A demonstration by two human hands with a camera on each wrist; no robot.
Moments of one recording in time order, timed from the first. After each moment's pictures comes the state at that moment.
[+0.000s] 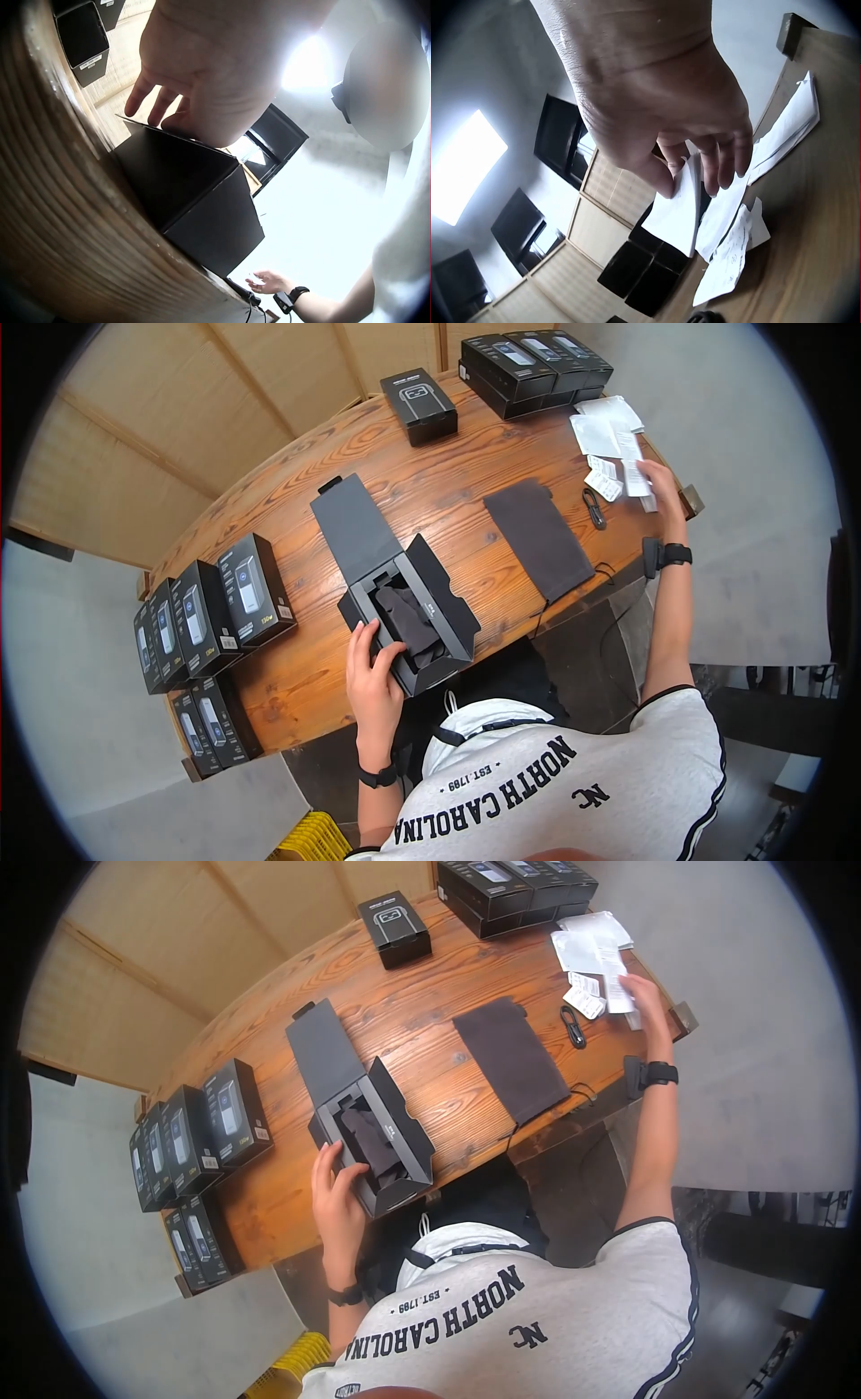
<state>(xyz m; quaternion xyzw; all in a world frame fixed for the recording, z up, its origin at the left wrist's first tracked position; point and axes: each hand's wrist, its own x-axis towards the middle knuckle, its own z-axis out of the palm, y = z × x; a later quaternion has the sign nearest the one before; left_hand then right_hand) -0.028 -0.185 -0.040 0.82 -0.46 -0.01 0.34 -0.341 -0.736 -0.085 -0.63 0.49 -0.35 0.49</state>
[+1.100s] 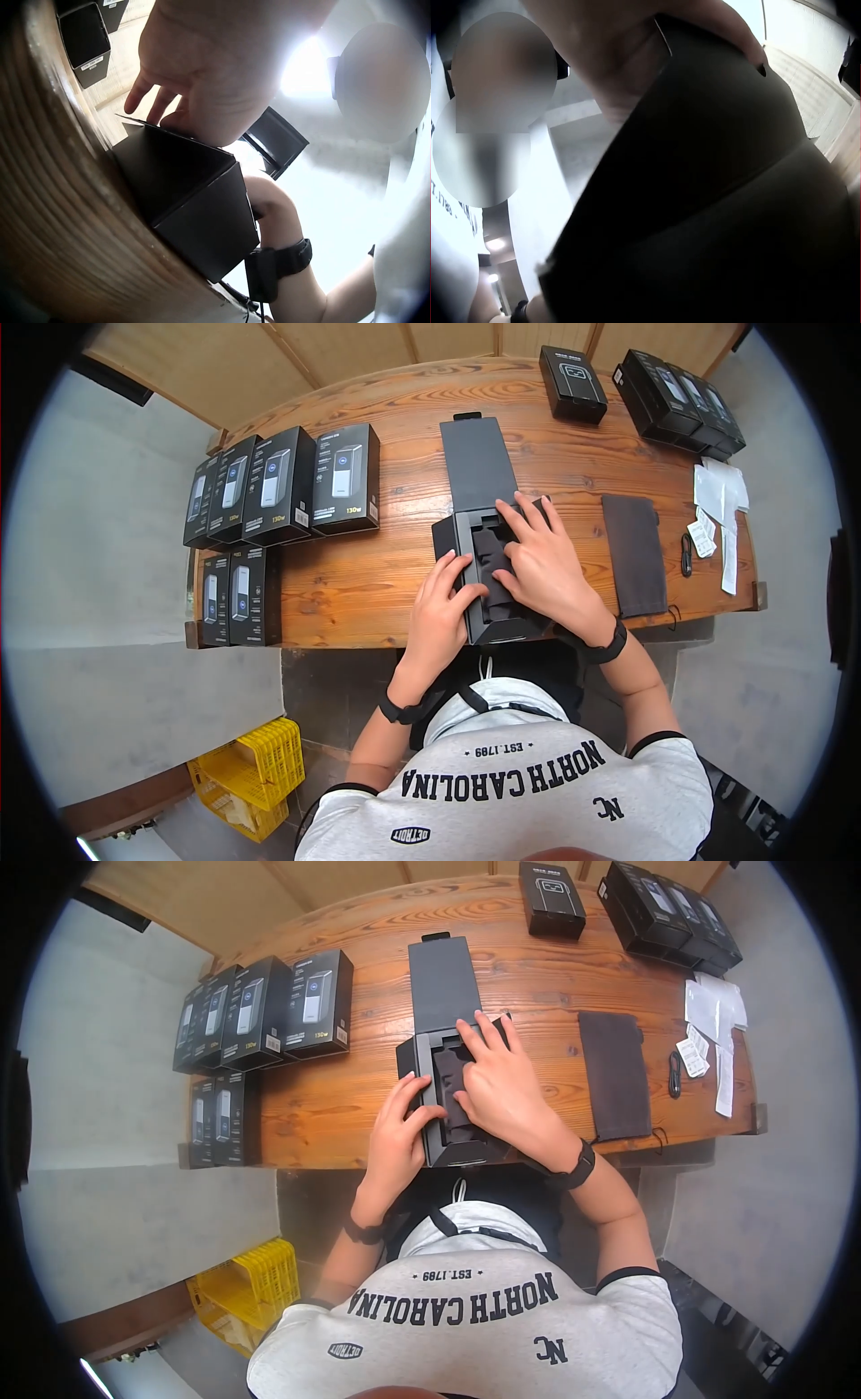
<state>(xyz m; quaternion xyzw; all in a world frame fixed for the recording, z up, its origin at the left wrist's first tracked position) -0.024 -0.183 -0.048 0.80 -0.47 0.01 0.37 -0.086 -0.380 -0.012 -0.99 -0.01 -0.09 0.11</state>
